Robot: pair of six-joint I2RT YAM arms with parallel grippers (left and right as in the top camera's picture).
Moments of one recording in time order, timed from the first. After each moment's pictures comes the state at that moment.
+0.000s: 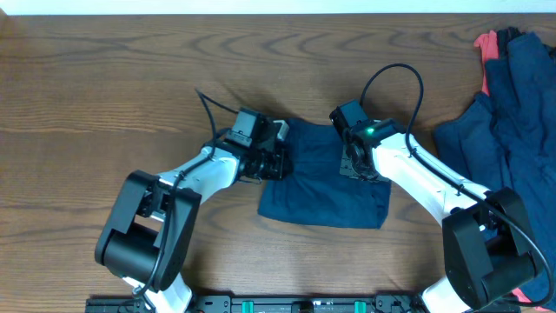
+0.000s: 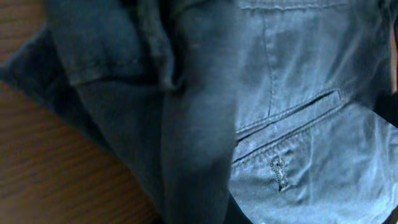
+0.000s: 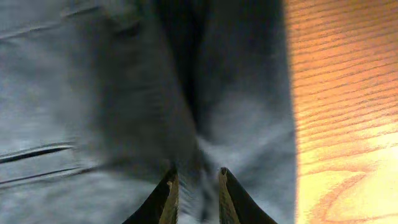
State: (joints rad) left arm -0.38 1.83 0.92 -0.23 0.55 -0.35; right arm 0.46 1.75 1.12 -0.85 0.21 0.68
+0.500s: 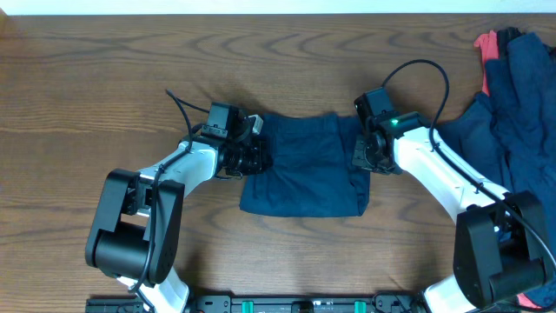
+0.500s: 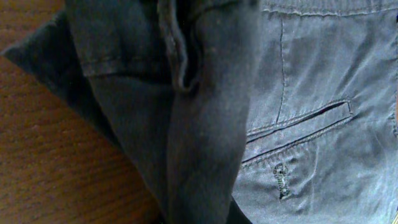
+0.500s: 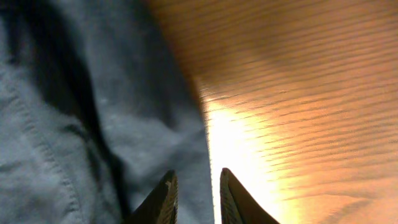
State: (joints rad) left arm -0.26 1.83 0.92 -0.29 0.57 -0.33; right arm 0.34 1.73 1.12 -0.80 0.08 0.57
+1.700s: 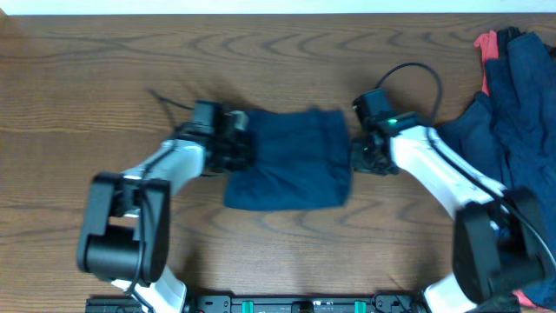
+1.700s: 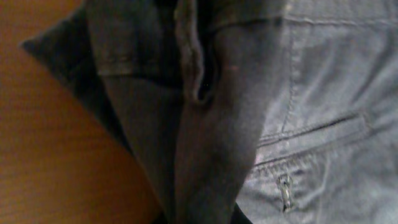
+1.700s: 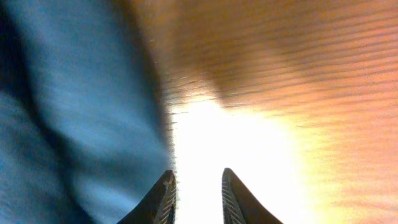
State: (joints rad) left arm -0.14 1.81 0.92 -0.32 0.47 -0.28; right arm 0.33 1.72 1.11 -0.81 0.02 0.53
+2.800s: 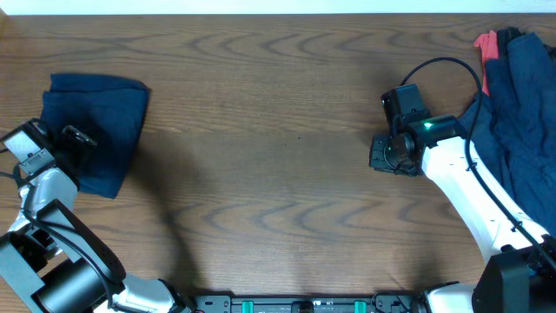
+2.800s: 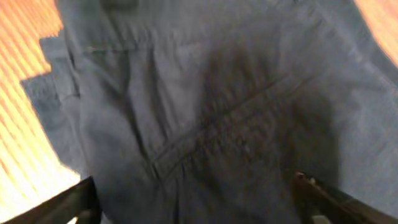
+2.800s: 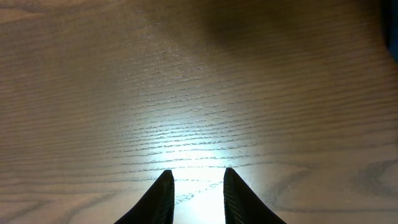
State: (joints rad) left arm 0.67 1.71 0.94 -0.10 0.05 -0.33; right arm 0.26 1.55 1.12 -0.92 0.04 0.45
